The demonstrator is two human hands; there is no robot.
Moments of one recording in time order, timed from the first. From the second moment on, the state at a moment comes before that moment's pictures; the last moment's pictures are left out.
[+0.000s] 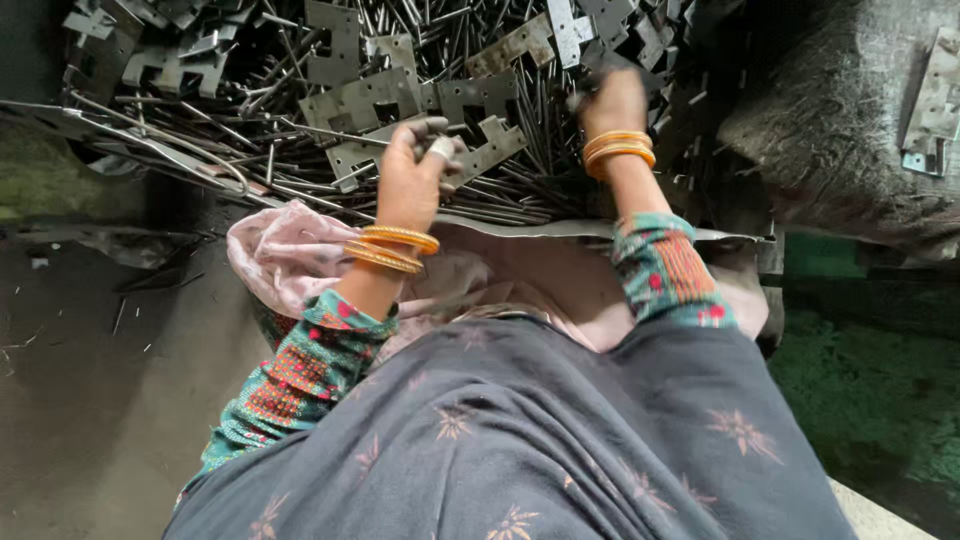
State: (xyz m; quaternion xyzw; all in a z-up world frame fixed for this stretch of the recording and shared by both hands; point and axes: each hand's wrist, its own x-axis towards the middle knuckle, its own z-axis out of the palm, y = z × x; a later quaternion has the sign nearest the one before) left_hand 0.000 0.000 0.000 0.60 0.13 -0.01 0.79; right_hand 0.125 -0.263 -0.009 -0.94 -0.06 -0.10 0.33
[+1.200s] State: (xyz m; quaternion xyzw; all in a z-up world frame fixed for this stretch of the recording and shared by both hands) left_hand 0.120 -0.122 0.085 0.82 -0.43 -0.10 0.38; right_hand 0.025 -0.253 0.014 -0.33 0.14 0.18 0.92
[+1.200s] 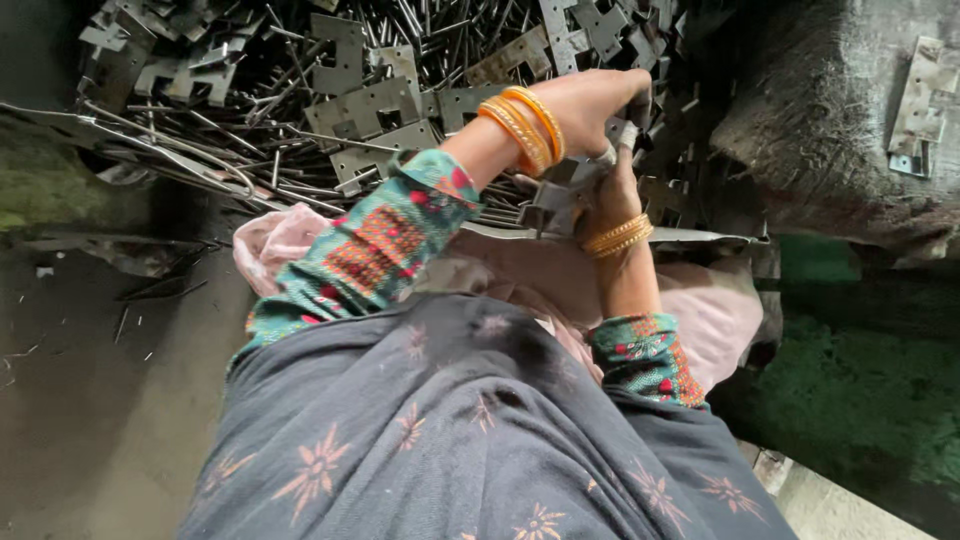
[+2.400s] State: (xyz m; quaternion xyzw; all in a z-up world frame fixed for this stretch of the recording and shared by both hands) left_hand 0.045 0.095 0.116 0.94 -0.05 0.23 0.24; right_hand 0.099 -0.575 0.004 -0.85 0.16 -0.40 0.30
